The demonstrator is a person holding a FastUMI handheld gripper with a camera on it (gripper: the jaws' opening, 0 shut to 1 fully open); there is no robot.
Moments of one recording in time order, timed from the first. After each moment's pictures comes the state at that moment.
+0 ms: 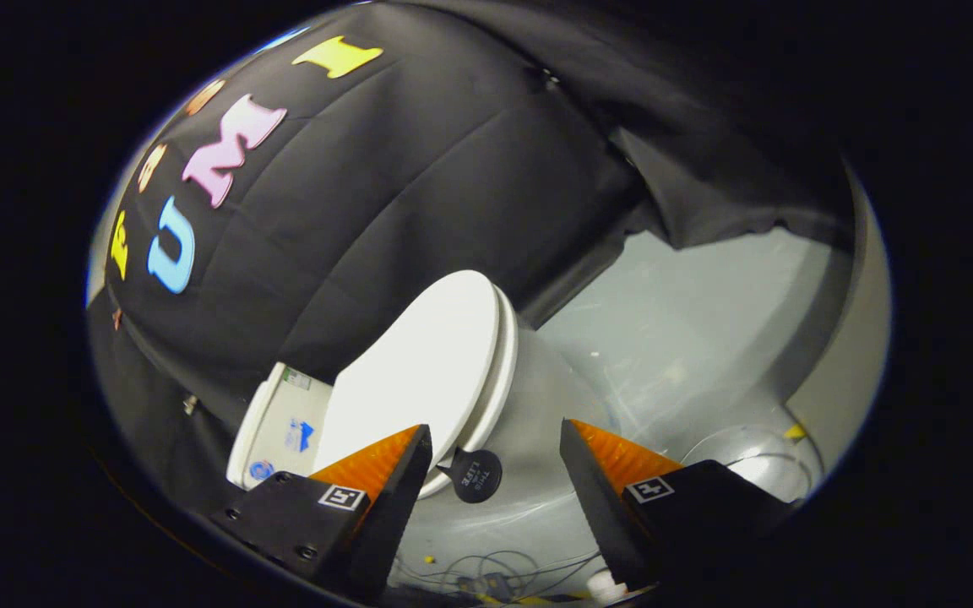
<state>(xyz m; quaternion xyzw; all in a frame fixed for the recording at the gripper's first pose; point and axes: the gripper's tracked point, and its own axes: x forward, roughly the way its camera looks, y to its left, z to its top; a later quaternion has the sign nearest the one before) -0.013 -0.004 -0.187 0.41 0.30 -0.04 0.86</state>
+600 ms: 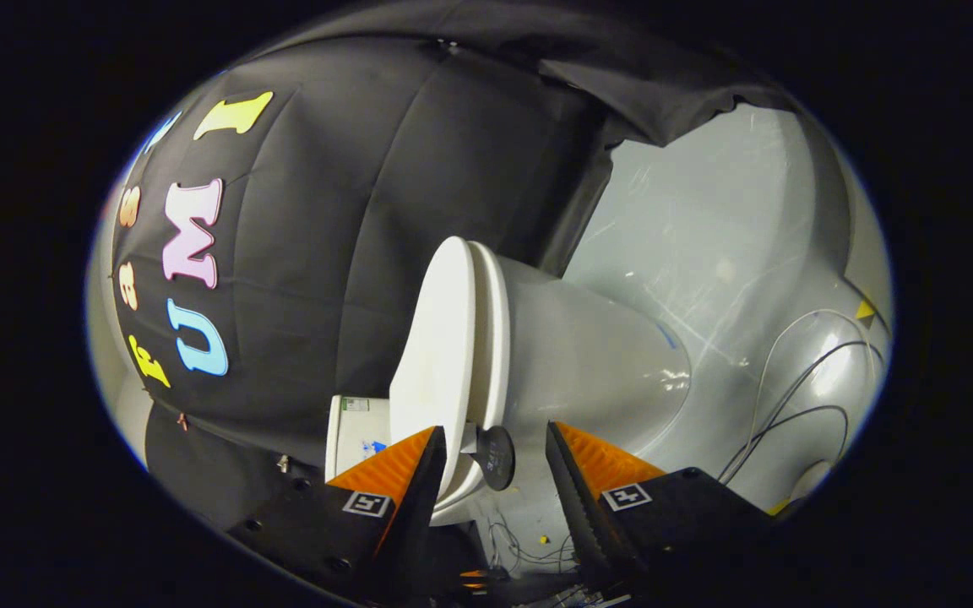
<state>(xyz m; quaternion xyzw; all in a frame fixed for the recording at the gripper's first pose) -0.013 0.022 -0.203 0.57 0.32 0.01 0.76</state>
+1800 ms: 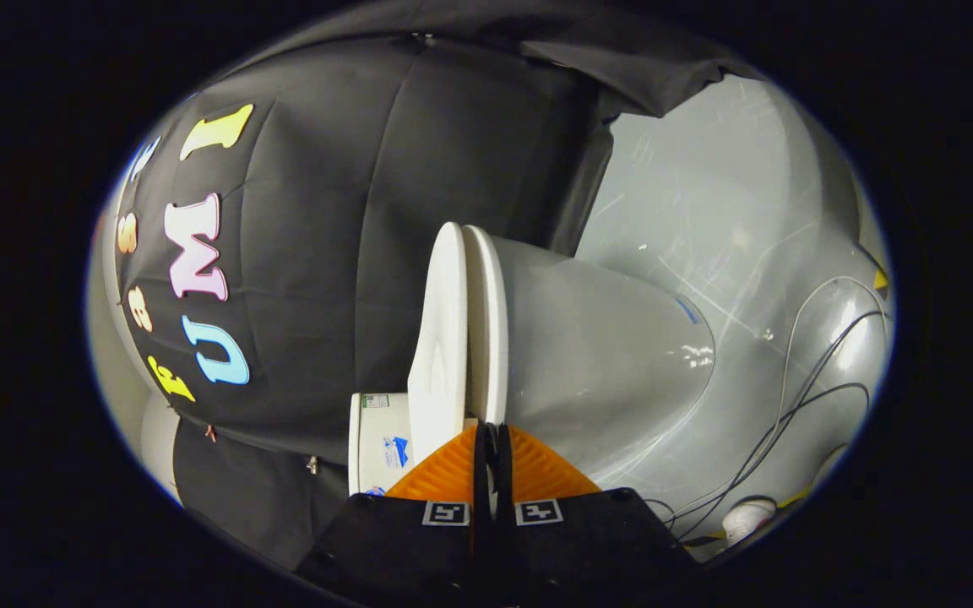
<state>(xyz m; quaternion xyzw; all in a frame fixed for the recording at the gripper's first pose) -0.006 0.032 -0.213 0.60 0.32 0.04 0.73</state>
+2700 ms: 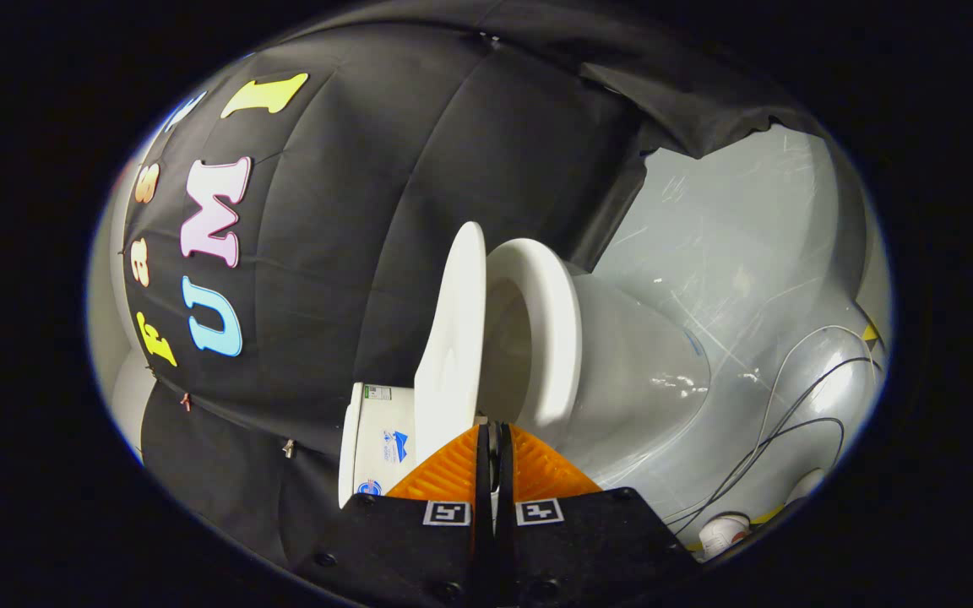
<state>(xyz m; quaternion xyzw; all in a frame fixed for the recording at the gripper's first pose) 0.002 0.041 -0.155 0.54 0.31 0.03 0.79</state>
